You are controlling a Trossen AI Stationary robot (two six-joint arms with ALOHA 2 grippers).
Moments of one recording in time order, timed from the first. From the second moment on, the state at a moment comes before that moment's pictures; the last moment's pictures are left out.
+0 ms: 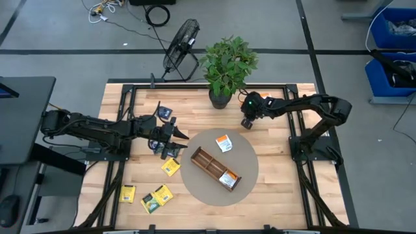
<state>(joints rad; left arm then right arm) 0.07 1.10 0.39 0.47 0.22 -0.04 -0.59 1.59 0.63 -0.12 0.09 -0.10</state>
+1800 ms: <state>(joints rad) 0.07 1.14 0.39 0.47 0.21 -0.04 -0.08 1.13 0.80 -0.57 0.02 0.58</state>
